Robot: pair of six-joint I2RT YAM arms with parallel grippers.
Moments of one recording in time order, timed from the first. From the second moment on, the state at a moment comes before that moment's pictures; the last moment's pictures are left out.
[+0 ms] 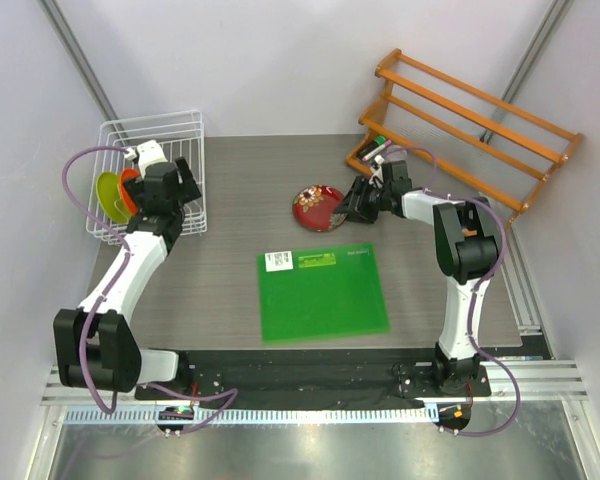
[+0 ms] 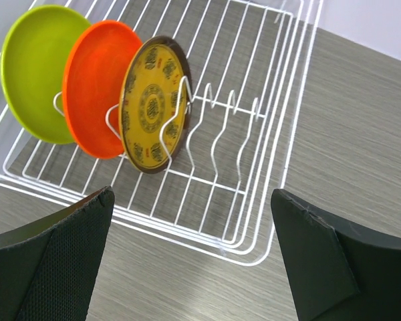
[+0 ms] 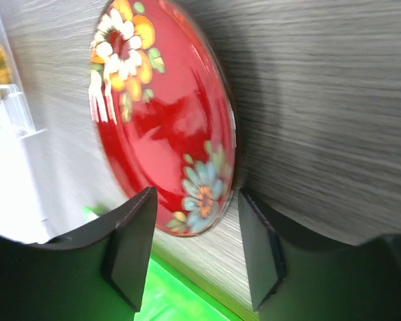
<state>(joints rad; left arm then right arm) -0.10 1.31 1.00 -0.10 -0.48 -0.26 0.20 2.09 1.31 -0.03 -0.56 0.61</state>
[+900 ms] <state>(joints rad) 0.08 1.66 1.13 0.00 -0.50 -0.28 0.23 1.68 1.26 -0.28 -0.11 0.39</state>
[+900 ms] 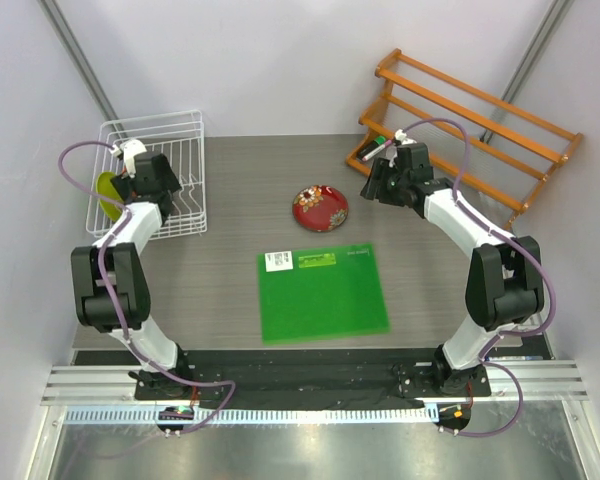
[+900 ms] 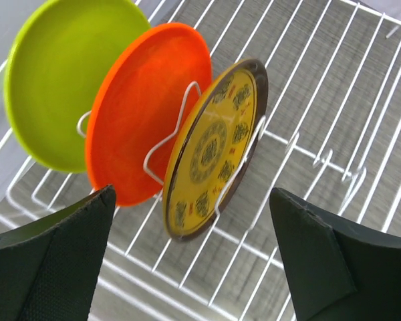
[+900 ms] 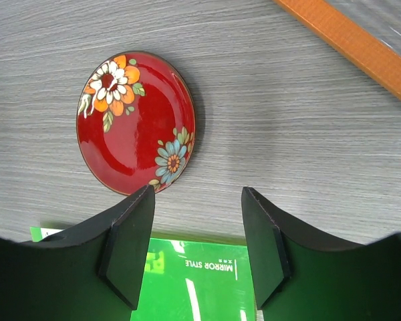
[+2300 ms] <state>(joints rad) 0.11 1.72 1.20 -0.02 -0.44 -0.18 0.23 1.75 1.26 -0.28 -0.15 0.38</state>
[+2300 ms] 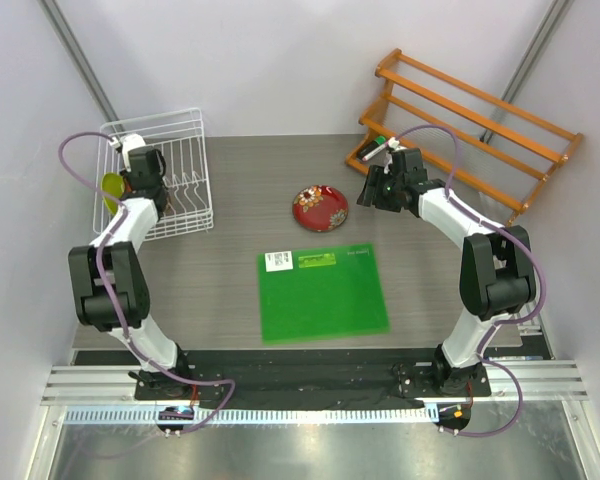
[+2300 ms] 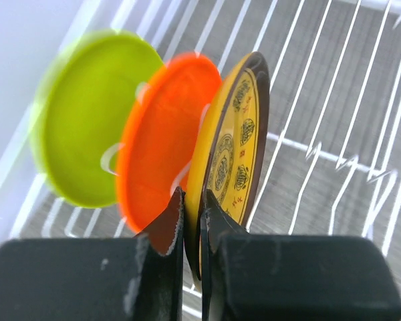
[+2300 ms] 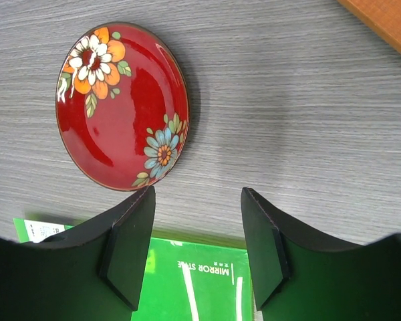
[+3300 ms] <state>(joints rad) -0.10 1.37 0.93 0.08 0.34 -0.70 0.32 1.60 1.16 0.02 -0.56 0.56</state>
